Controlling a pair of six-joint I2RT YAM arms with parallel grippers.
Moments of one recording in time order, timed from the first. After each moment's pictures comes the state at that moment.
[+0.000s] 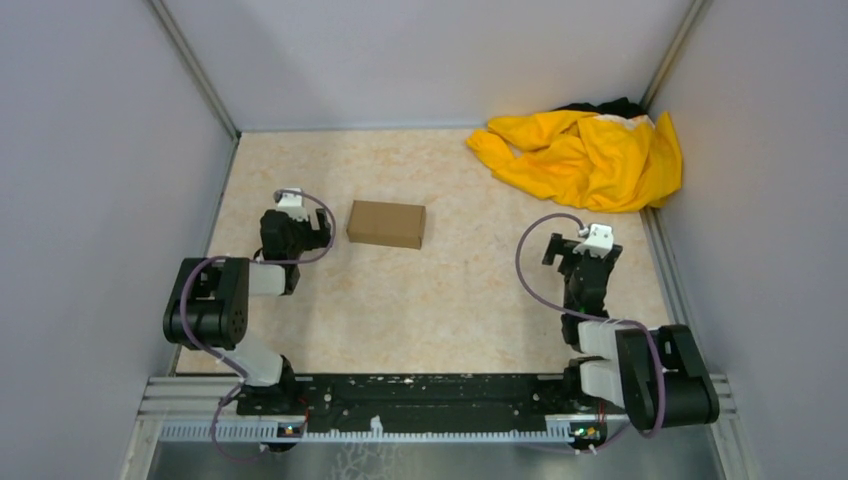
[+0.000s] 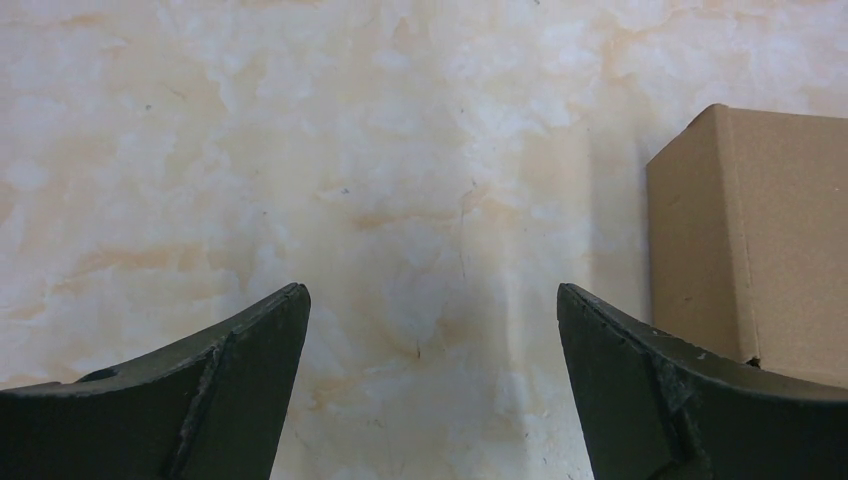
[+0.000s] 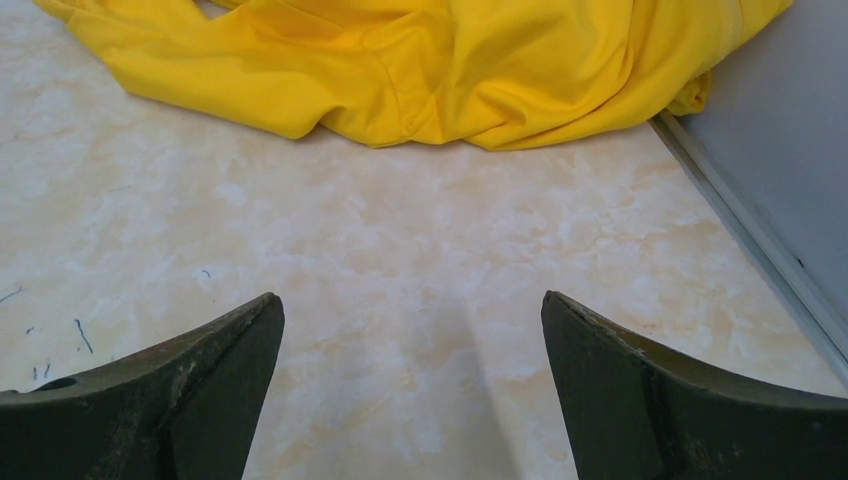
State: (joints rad) left arm -0.03 1.62 0.49 0.75 0.01 -0.03; right arm 0.08 1.17 0.07 0.98 0.32 0.04
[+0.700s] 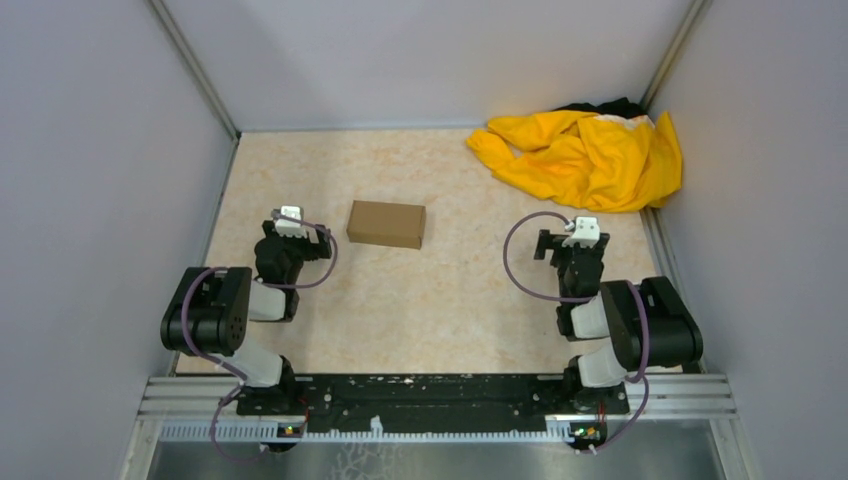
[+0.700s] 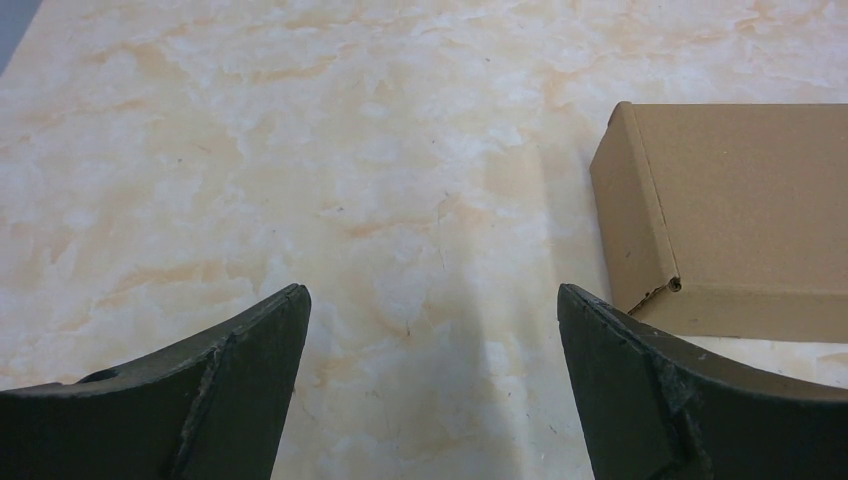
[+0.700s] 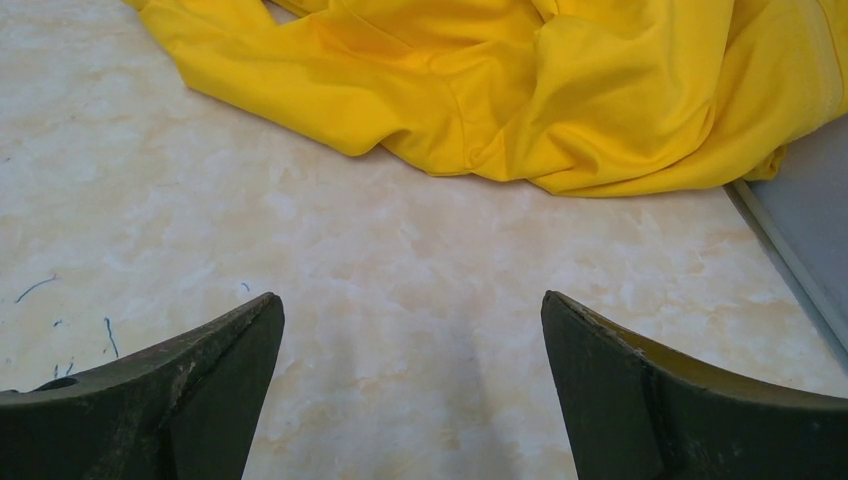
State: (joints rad) left arm -0.03 1.58 0.27 1.15 0.06 0.03; right arm 0.09 1.47 0.10 1.31 0.20 -0.04
